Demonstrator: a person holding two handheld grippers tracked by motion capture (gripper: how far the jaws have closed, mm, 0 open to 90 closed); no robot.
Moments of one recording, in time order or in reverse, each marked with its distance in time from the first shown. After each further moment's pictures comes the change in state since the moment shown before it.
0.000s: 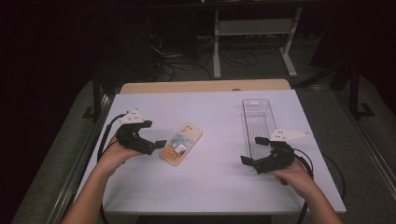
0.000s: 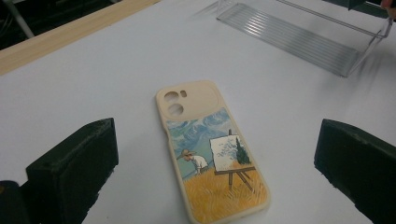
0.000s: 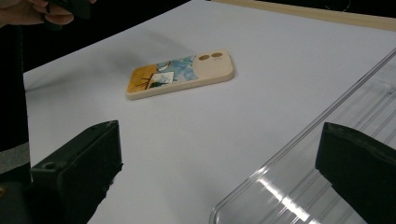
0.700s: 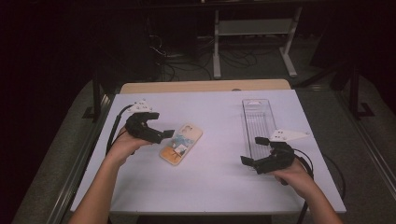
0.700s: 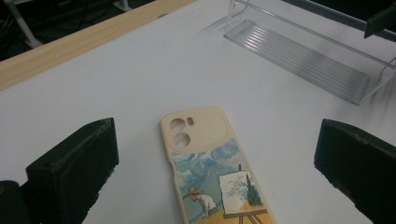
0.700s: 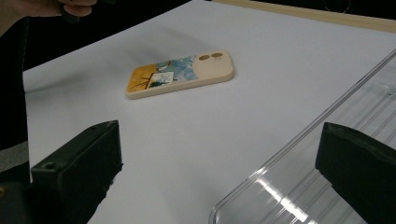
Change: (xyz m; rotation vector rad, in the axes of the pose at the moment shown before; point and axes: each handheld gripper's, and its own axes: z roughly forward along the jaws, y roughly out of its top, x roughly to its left) left arm 0.009 0.022 0.025 -0.025 0.004 -0.038; right arm 0.001 -0.001 0.000 -0.007 -0.002 0.000
